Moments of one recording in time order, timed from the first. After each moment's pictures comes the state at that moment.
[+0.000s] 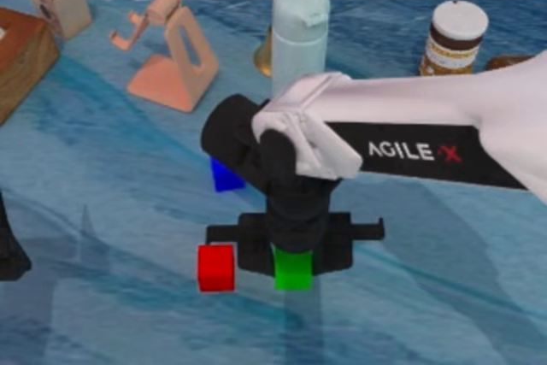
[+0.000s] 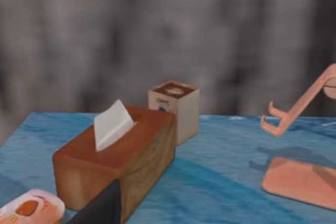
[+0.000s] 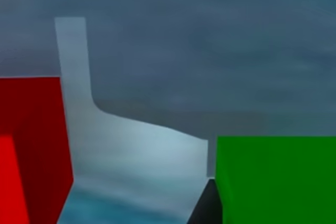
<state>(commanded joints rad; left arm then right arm) 0.02 0.00 0.00 0.00 0.00 0.00 0.85 2.19 1.56 -0.93 0.01 0.86</state>
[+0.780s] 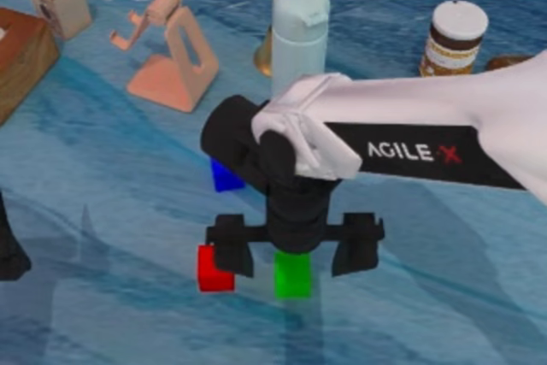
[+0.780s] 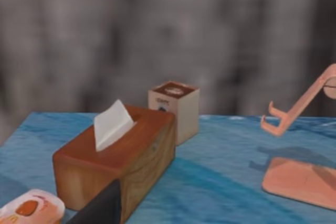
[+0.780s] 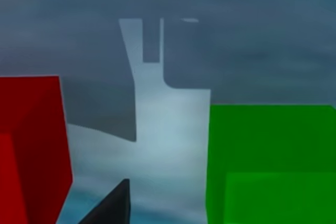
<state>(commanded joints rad) 0.02 0.00 0.00 0.00 0.00 0.00 0.85 2.19 1.56 -0.93 0.01 0.86</state>
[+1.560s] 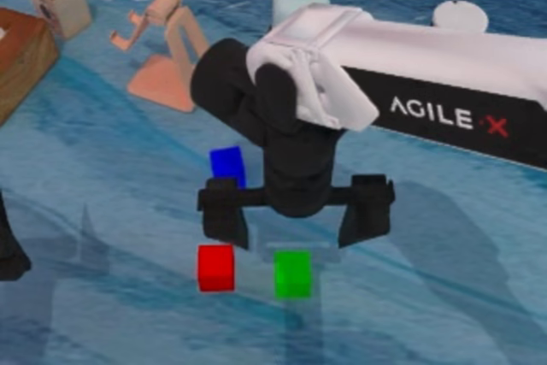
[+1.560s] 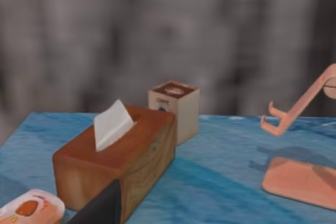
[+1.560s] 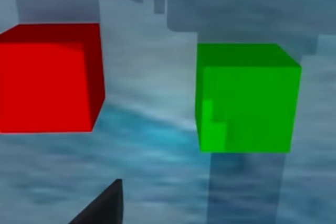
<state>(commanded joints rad) 0.02 0.00 0.00 0.00 0.00 0.00 0.86 2.12 1.73 -1.17 0.01 0.86</state>
